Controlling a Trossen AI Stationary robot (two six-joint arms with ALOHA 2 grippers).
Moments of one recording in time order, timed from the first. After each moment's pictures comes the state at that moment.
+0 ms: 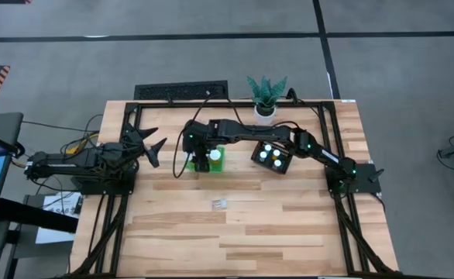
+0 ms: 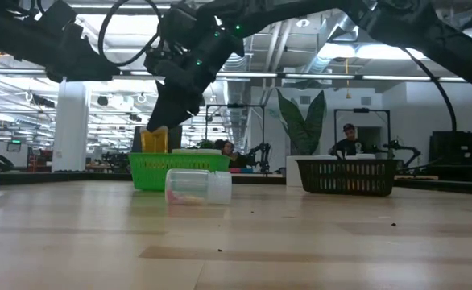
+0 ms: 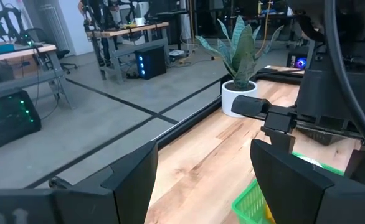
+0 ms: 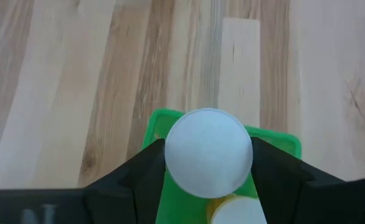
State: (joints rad) left arm 0.00 0.21 0.25 -0.21 -0.72 -0.05; right arm -0.15 2.46 2.33 -0.78 -0.16 -0.20
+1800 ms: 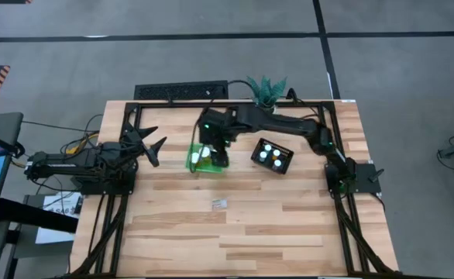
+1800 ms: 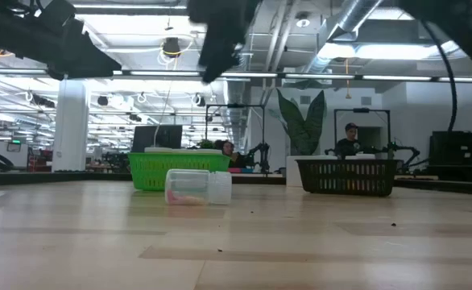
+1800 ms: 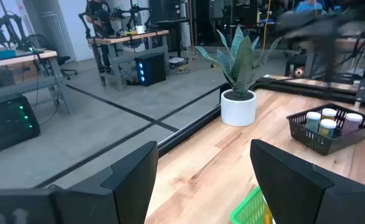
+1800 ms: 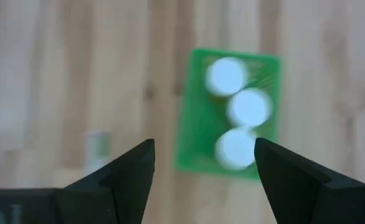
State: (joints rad) left arm 0.00 0.21 0.25 -0.17 -0.72 -0.03; right arm -0.13 2.22 2.32 -1.14 -0.15 -0.12
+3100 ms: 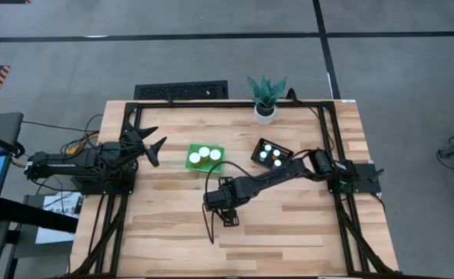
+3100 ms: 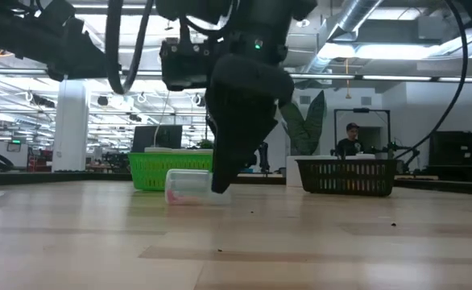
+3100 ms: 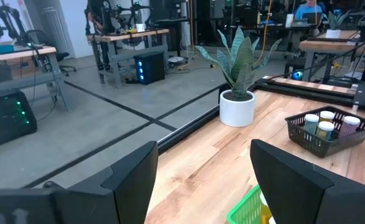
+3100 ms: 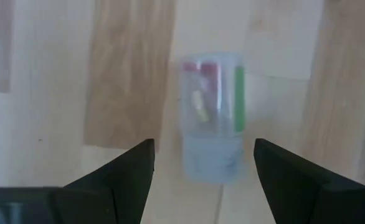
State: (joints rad) left arm 0.00 0.22 0.25 -0.17 -0.71 -0.06; right arm 0.24 2.27 1.80 -0.79 0.06 0.12
